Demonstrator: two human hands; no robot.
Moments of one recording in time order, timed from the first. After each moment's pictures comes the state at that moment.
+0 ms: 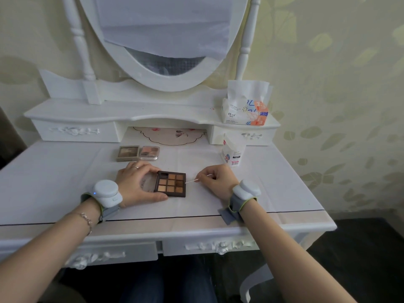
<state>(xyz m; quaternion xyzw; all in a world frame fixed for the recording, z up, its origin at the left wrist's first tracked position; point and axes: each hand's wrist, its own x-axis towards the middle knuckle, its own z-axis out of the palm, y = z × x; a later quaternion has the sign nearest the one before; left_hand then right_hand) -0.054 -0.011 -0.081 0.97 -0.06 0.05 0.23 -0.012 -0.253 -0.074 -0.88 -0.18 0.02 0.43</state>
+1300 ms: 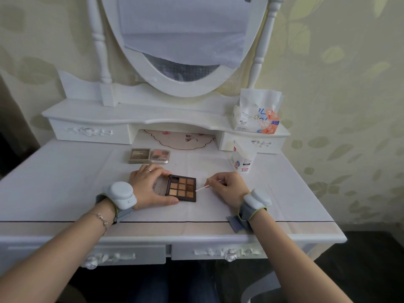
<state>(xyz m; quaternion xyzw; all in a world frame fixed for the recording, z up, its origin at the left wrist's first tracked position) -0.054 -0.011 -0.079 0.97 -0.07 0.04 0.22 -0.016 -0.250 -0.076 -0.88 -0.15 0.03 0.46</state>
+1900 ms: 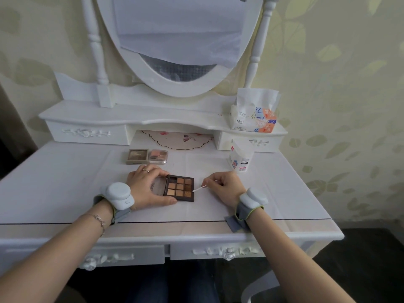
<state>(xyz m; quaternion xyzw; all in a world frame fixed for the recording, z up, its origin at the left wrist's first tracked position) -0.053 -0.010 -0.082 0.97 -0.06 0.04 0.23 -0.016 -0.250 -0.075 -0.88 -0.17 0.03 0.43</state>
